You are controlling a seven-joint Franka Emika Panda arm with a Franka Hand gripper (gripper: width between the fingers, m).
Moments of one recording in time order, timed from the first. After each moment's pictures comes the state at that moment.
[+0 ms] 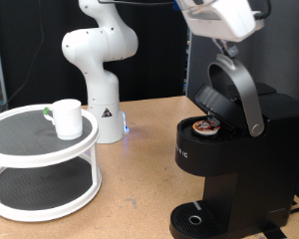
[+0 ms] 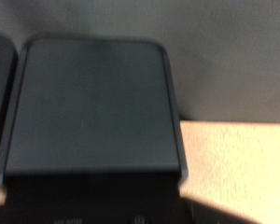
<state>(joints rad) 0.22 -0.23 -0.08 -2.15 0.57 2.11 -0.87</state>
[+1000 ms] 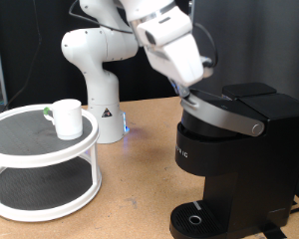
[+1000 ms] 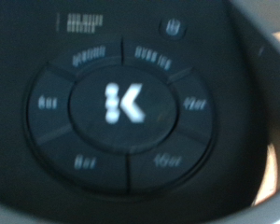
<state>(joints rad) 0.15 -0.21 -0.13 -2.28 0.45 2.19 -1.00</state>
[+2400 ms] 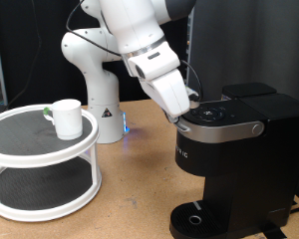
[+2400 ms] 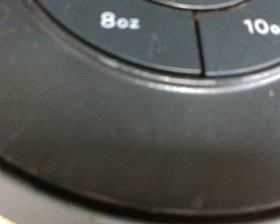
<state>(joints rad) 0.14 -0.17 -0.15 -2.37 0.48 2.30 -1.08</state>
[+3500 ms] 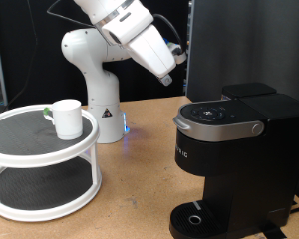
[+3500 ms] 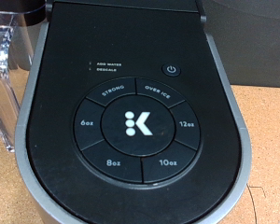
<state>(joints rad) 0.14 -0.24 -0.27 -2.26 0.65 2.02 -1.19</state>
